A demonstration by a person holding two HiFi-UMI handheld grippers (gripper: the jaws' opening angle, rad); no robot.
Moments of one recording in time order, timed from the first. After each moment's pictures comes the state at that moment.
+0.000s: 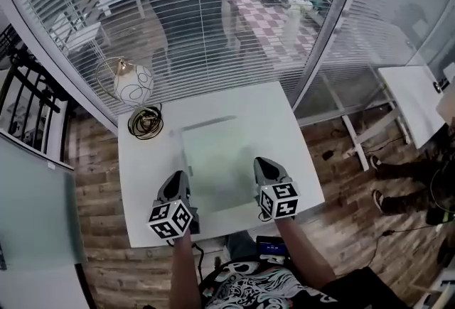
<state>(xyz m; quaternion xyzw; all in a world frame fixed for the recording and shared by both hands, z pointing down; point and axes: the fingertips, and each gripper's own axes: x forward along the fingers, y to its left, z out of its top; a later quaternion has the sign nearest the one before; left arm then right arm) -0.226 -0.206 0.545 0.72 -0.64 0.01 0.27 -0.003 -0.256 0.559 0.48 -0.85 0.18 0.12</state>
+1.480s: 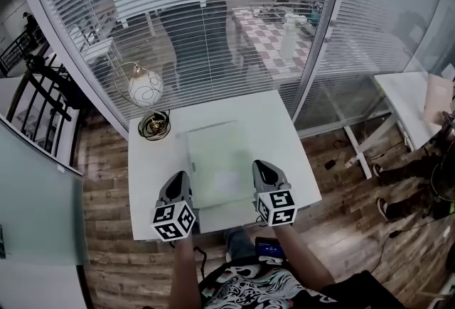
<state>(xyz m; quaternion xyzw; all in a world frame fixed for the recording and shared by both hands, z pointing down) -0.211 -0.166 0.493 0.73 -0.66 0.01 0.20 -0.001 -0.209 0.502 0.49 -0.86 0.11 0.07</state>
